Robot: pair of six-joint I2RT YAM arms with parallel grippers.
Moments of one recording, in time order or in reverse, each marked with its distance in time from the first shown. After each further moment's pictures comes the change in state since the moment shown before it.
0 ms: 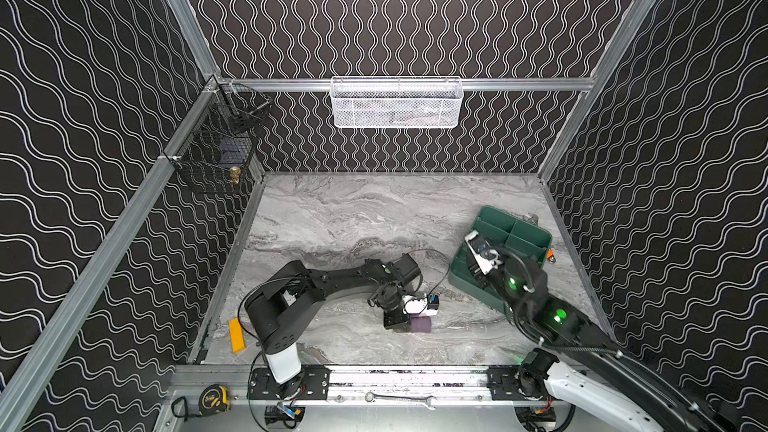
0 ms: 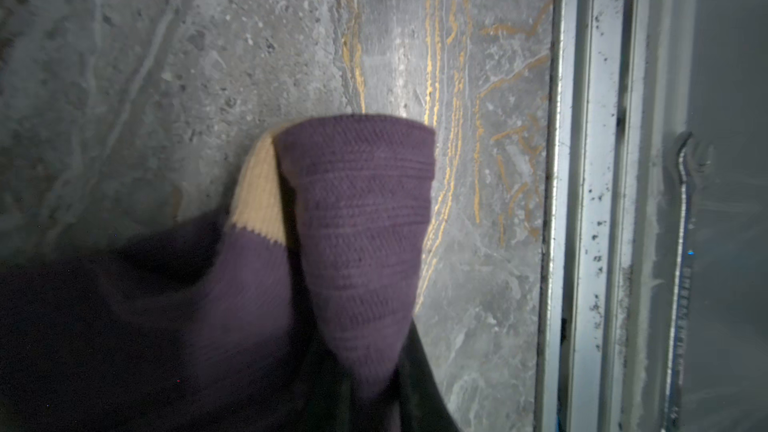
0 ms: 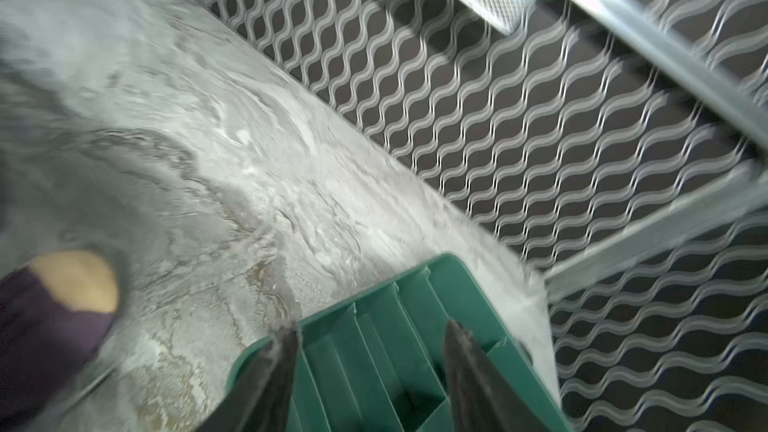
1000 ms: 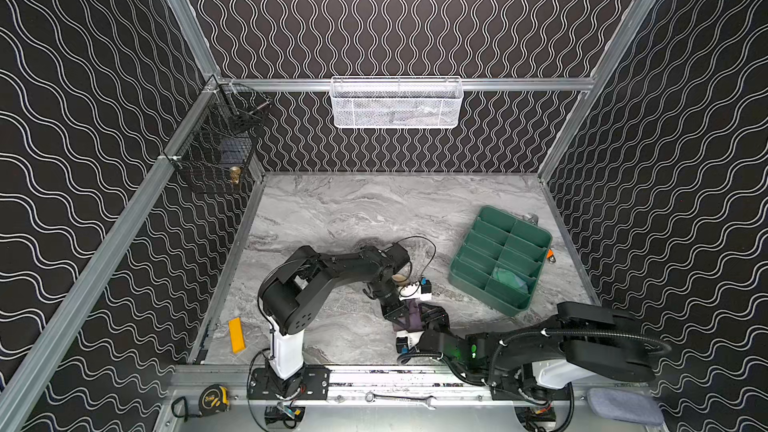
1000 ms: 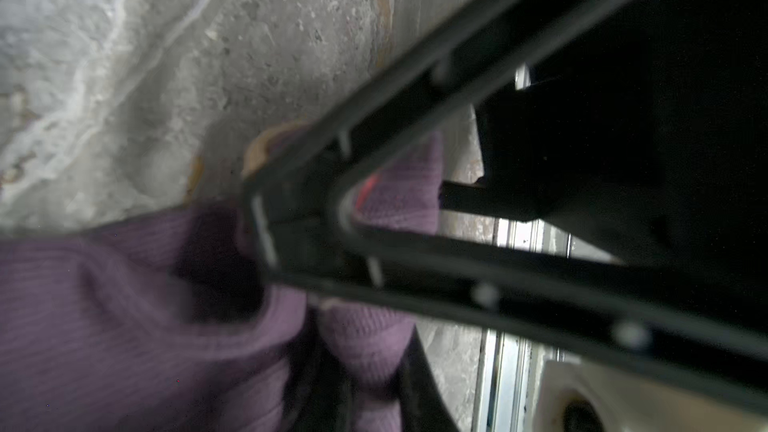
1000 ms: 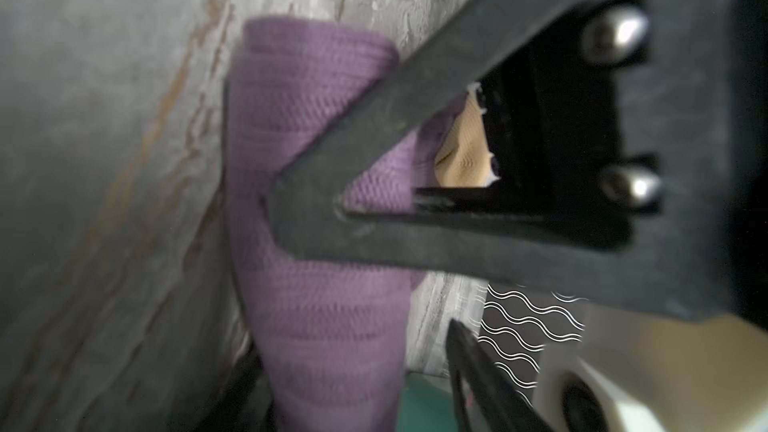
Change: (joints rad) left arm 0.122 0.120 0.059 -0.087 0.230 -0.045; right arm 0.594 0.820 -0.197 0.449 0.316 -0.380
